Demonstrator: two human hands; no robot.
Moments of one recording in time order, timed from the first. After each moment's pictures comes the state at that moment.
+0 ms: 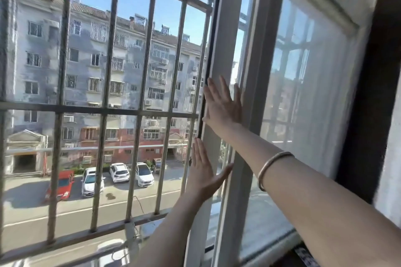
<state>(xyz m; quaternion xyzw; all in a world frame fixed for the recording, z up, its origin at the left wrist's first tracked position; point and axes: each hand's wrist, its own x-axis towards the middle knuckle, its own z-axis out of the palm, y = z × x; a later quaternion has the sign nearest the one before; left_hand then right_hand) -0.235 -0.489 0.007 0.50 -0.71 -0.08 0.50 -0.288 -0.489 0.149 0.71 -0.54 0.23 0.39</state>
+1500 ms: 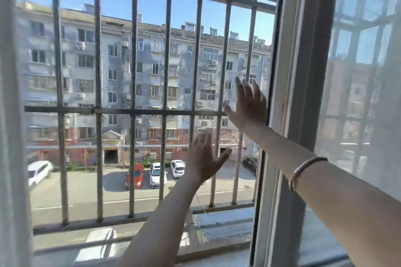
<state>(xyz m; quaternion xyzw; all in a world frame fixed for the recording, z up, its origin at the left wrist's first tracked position) -0.139 -0.460 0.026 0.60 -0.67 0.14 0.42 -0.249 -0.484 0.137 0.76 -0.48 0.40 0.20</state>
